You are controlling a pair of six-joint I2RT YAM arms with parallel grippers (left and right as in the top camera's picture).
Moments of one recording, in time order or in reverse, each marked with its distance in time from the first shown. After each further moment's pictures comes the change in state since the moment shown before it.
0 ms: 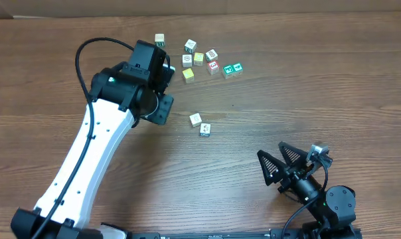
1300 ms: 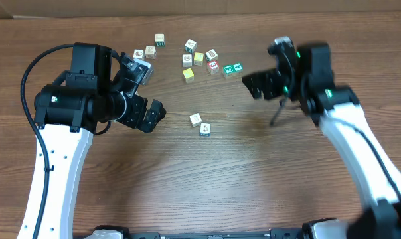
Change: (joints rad) left arm 0.213 -0.146 -0.004 -0.015 0.301 0.182; right arm -0.001 1.583 1.232 -0.365 0.073 -0.700
